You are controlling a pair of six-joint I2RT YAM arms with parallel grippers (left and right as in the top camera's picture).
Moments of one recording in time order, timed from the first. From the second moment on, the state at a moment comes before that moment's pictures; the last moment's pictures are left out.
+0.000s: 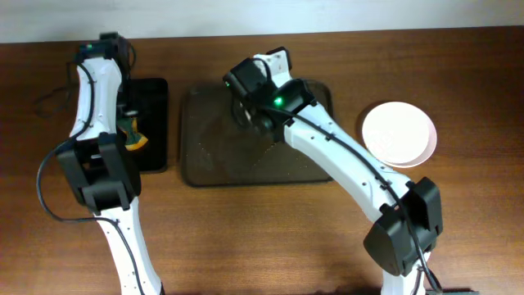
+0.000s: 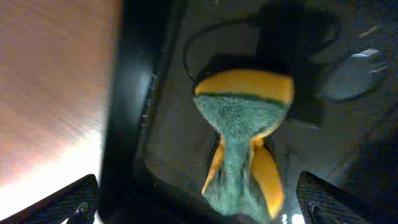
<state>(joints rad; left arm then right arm) 0.14 2.45 2.31 -1.43 -0.33 -0.24 0.66 1.99 1.88 -1.02 0.75 0.31</state>
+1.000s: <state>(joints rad) -0.06 2.28 2.48 -1.33 -0.06 -0.23 -0.46 1.86 1.58 -1.09 -0.06 0.34</state>
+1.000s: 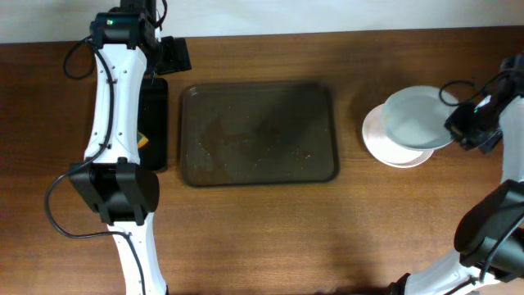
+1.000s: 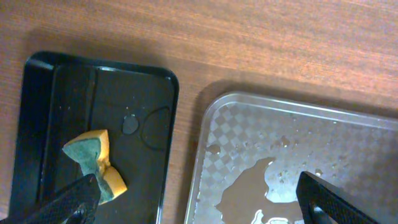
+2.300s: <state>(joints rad) -0.06 2.28 2.48 -1.32 -0.06 -0.23 -0.06 1.02 1.79 -1.38 0.00 0.12</state>
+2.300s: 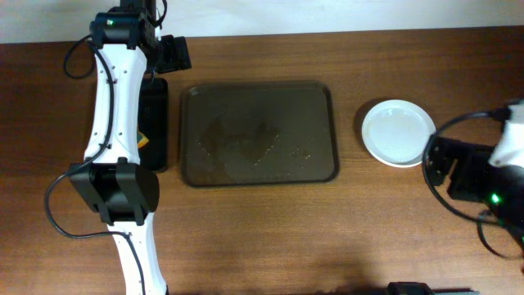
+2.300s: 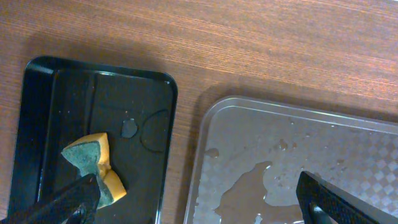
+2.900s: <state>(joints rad) -0.06 2.28 2.48 -1.32 -0.06 -0.23 -0.06 0.12 0.19 0.00 -0.13 0.00</state>
